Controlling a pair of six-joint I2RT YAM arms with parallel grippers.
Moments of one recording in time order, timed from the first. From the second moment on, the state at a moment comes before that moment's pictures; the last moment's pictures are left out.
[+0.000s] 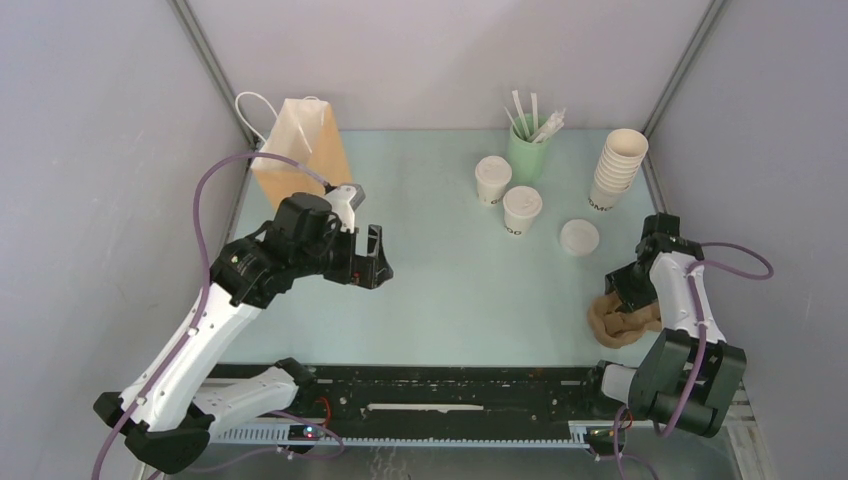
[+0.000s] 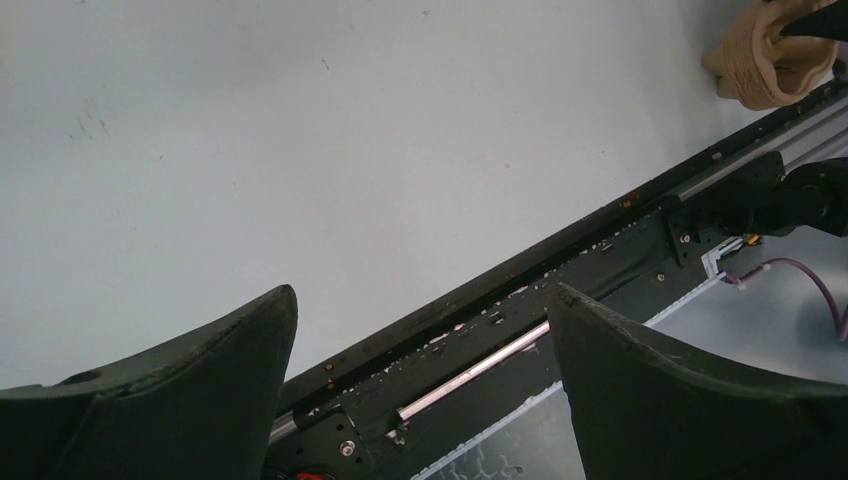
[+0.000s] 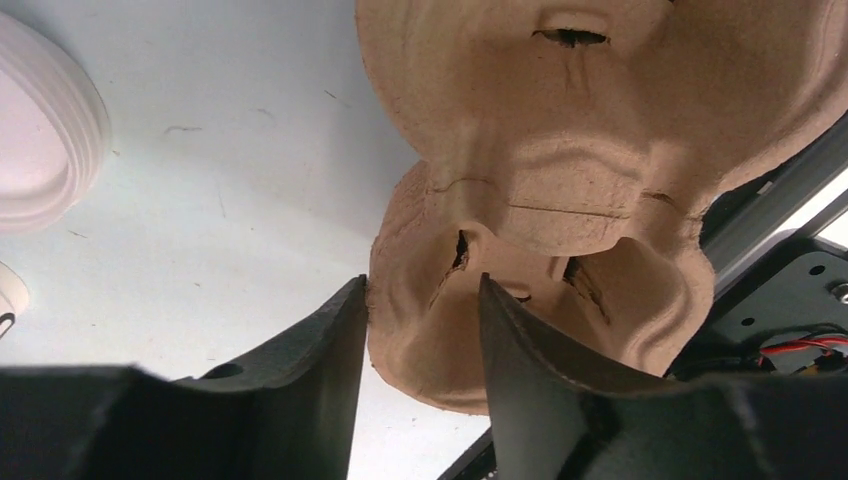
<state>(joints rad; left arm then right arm) -0.62 0.98 1.27 -1.04 0.10 -0.36 -0.32 1.23 0.86 -0.99 0.13 0.87</state>
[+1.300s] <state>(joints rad) -0.62 0.98 1.27 -1.06 0.07 -0.35 -0.34 1.13 1.01 -1.17 0.19 0.90</state>
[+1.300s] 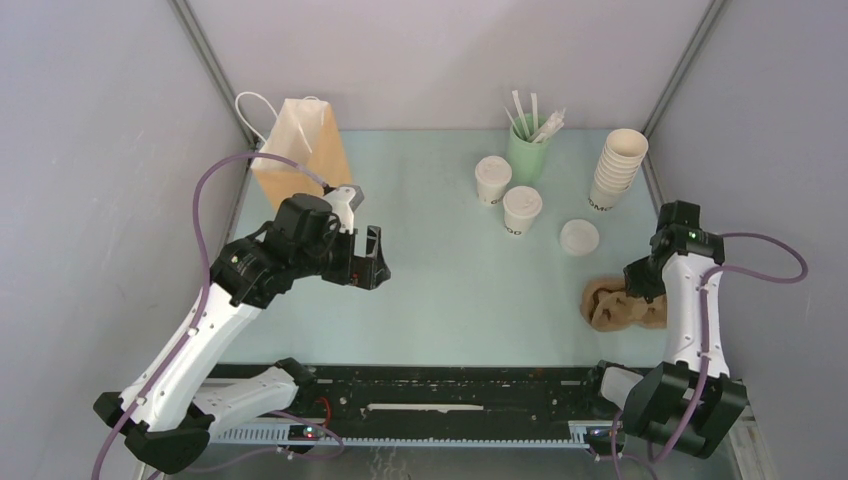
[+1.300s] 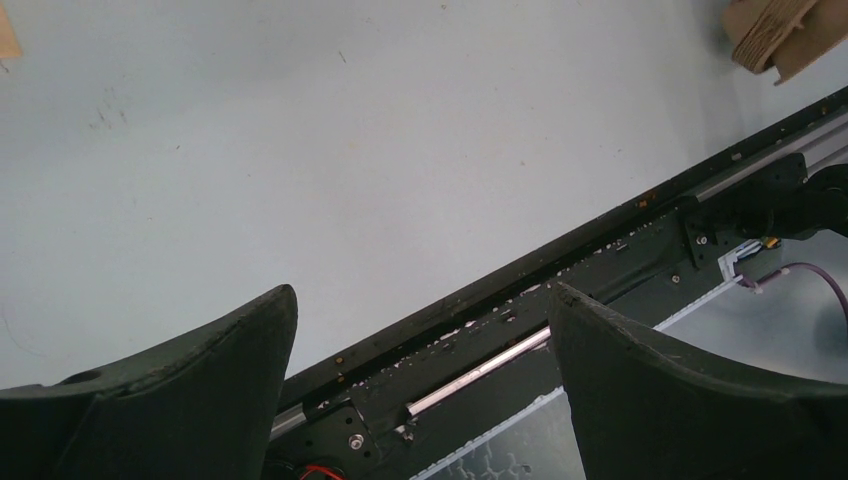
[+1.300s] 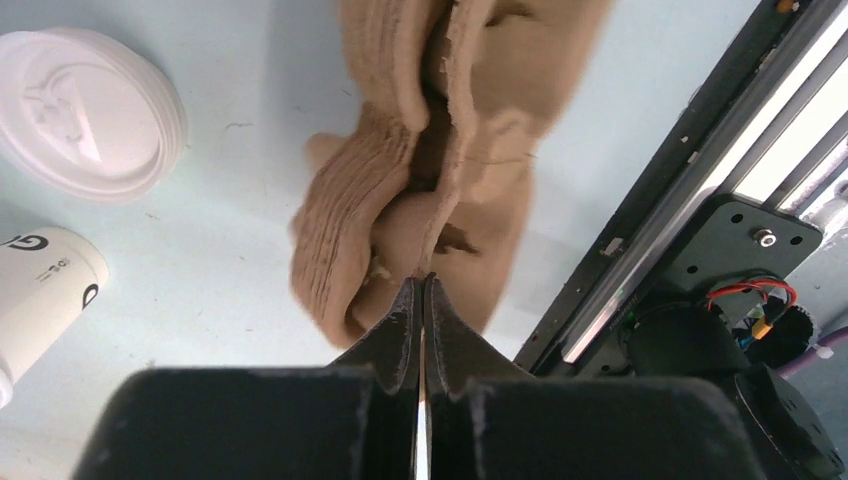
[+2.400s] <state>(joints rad) -0.62 0.99 1.27 -1.07 0.06 -0.35 0.18 1.70 1.31 -1.46 0.63 0.67</state>
